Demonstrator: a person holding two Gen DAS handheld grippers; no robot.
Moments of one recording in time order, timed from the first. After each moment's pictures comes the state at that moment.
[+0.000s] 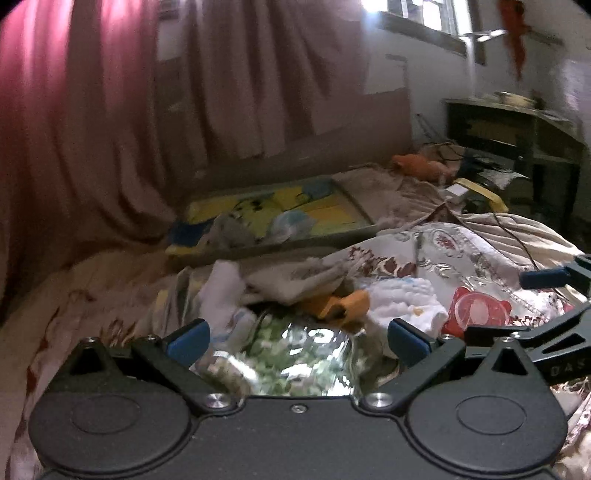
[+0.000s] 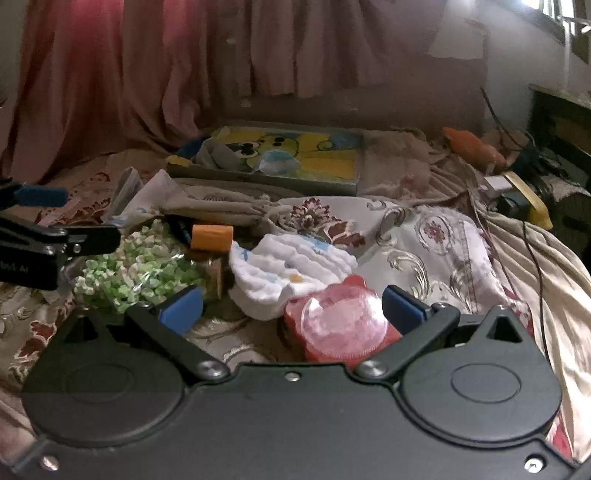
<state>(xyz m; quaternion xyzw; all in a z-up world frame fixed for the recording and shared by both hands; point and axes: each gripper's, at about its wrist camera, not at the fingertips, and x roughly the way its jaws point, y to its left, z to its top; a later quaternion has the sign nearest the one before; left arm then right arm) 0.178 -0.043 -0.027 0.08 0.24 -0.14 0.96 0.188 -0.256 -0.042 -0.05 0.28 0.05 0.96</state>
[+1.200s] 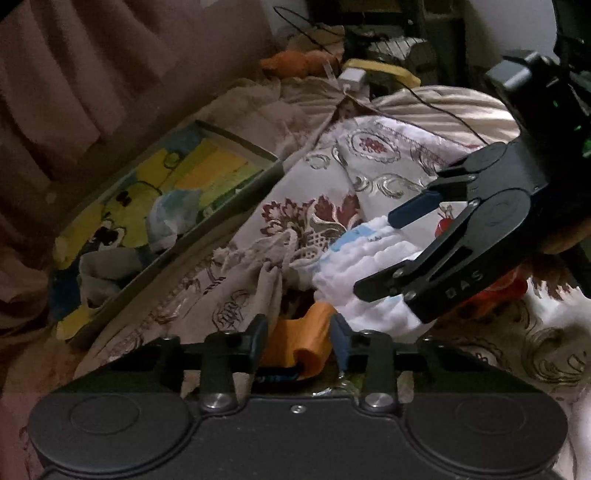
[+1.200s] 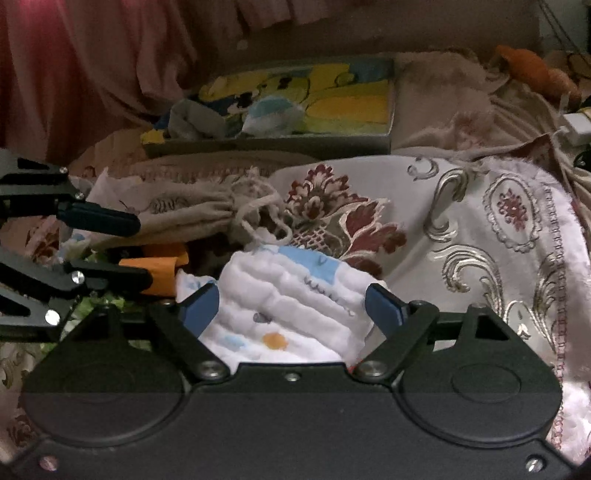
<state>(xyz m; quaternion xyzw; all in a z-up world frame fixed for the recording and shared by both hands) 0.310 -0.107 -0.040 0.27 0.35 -0.32 0.83 0.372 -0.294 -0.104 0.03 0.40 0.12 0.91</state>
